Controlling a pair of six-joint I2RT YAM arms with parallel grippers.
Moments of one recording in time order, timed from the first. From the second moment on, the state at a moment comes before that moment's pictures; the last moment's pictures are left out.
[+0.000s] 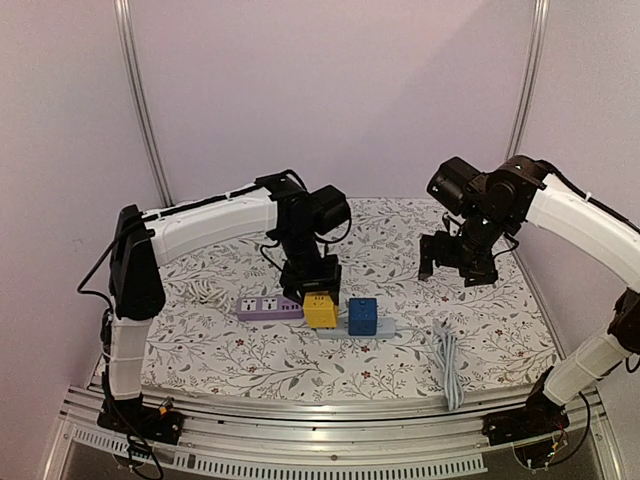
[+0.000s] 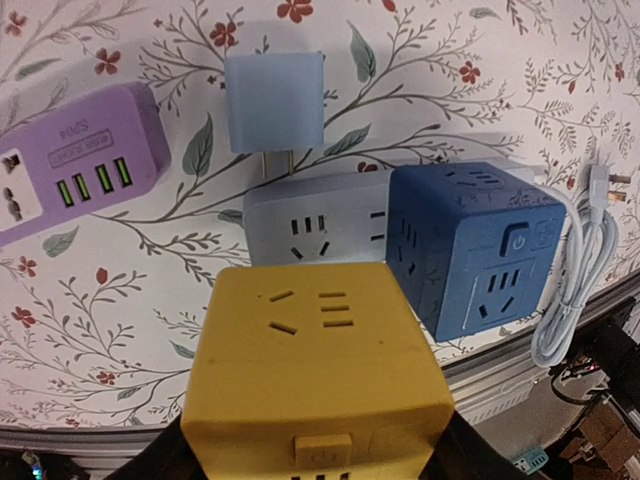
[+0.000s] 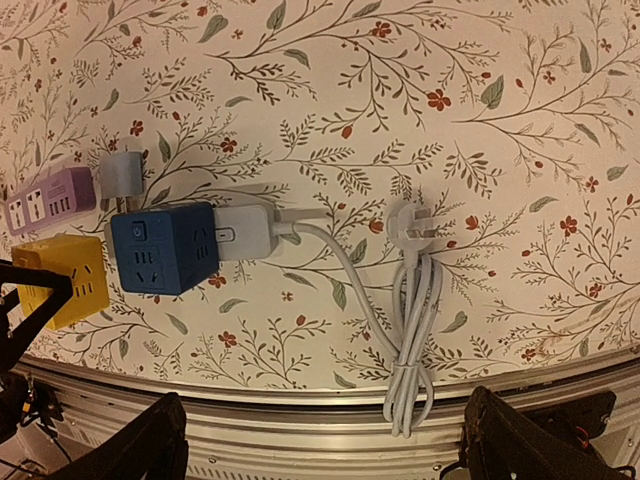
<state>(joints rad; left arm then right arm) -0.92 2.13 1.99 -1.27 0.19 -0.84 0.76 1.50 1.55 -1.34 0.09 0.87</state>
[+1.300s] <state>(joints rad) -0.94 2.25 2.06 -1.26 0.14 -0.84 0.76 1.34 1.42 -1.34 0.12 0.94</state>
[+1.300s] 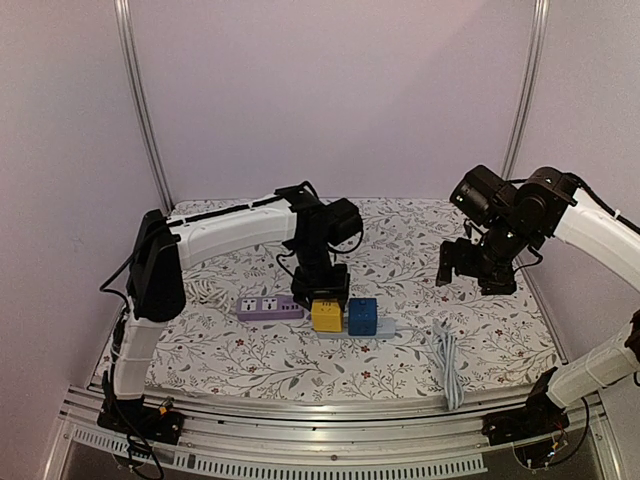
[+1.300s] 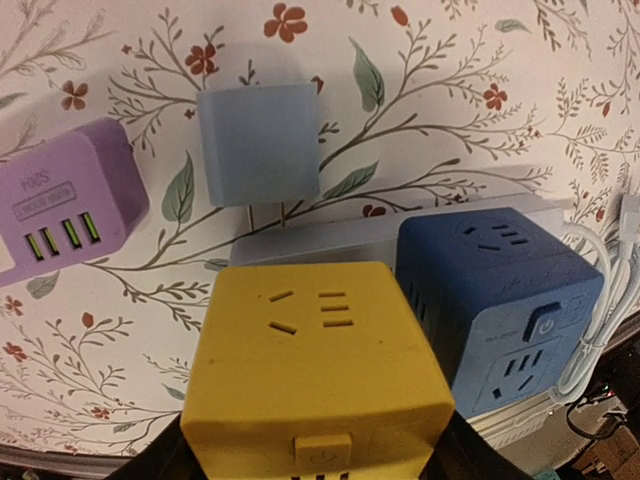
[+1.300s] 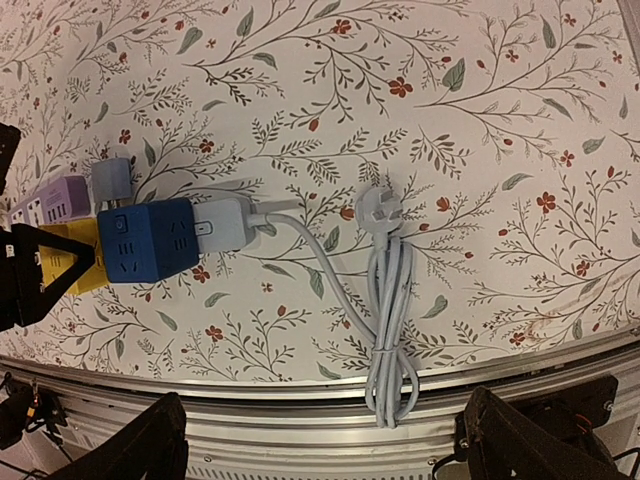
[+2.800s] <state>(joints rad) -0.94 2.26 2.03 -1.21 0.10 -0.93 0.76 1.33 1.39 -1.34 0.12 0.92</state>
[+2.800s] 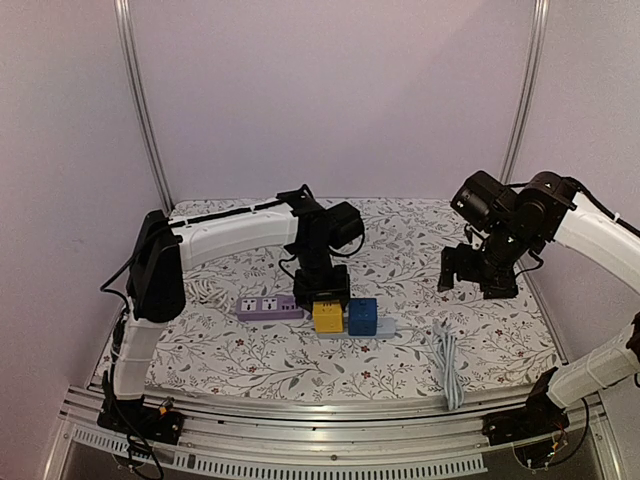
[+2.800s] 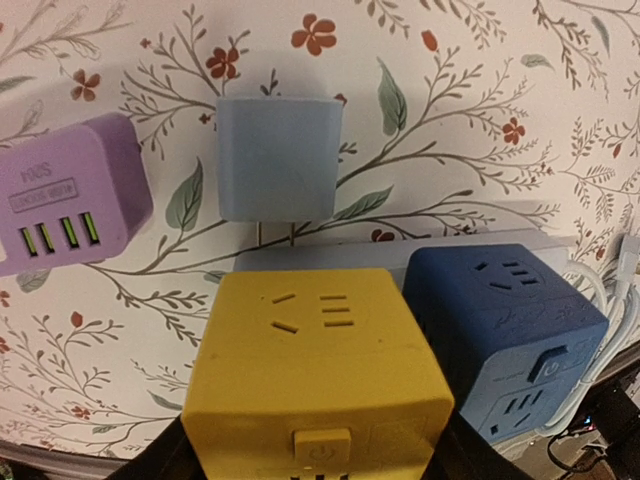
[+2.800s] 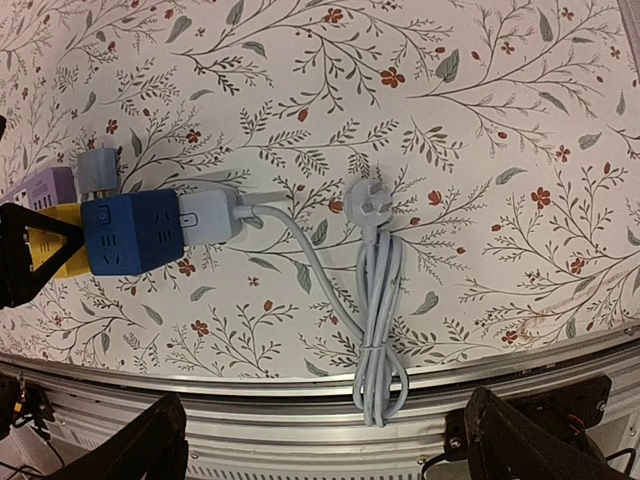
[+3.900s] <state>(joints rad) -1.00 2.29 2.09 -1.26 -0.04 -0.94 0.76 1.30 1.33 -1.34 0.12 0.94</state>
